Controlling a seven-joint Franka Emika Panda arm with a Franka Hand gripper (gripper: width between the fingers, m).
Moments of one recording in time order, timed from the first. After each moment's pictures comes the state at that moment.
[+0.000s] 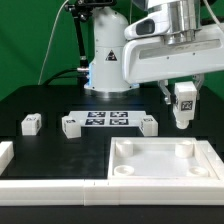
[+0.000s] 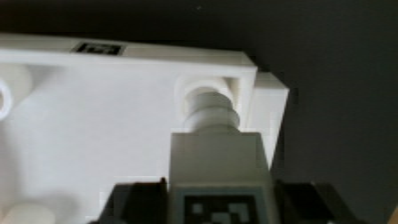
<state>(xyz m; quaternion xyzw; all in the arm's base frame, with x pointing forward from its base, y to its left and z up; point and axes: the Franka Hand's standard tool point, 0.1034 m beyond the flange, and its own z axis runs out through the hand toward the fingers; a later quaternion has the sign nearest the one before) 0.549 0.113 0.119 -0.99 -0.05 -0.08 0.06</state>
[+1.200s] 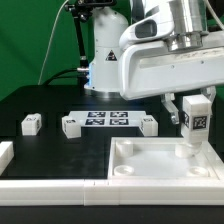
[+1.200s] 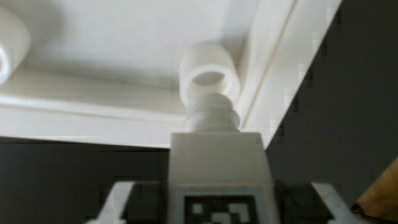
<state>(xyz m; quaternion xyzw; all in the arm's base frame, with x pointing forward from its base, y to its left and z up) 0.620 0.108 0.103 -0.98 -0.09 -0.18 0.06</state>
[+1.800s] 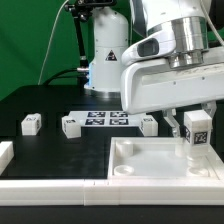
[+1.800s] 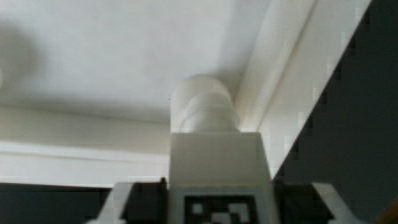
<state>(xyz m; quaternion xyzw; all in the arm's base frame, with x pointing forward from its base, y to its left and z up) 0.615 0.112 0.080 -0.98 -0.09 -0.16 0.06</state>
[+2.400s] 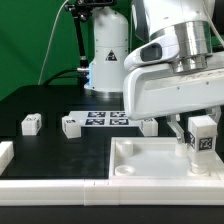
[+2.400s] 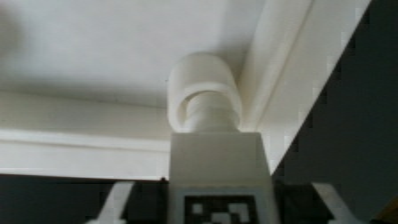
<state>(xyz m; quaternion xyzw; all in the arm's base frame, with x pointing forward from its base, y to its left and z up) 0.626 0.115 0.073 -0.98 -0.09 -0.18 0.06</state>
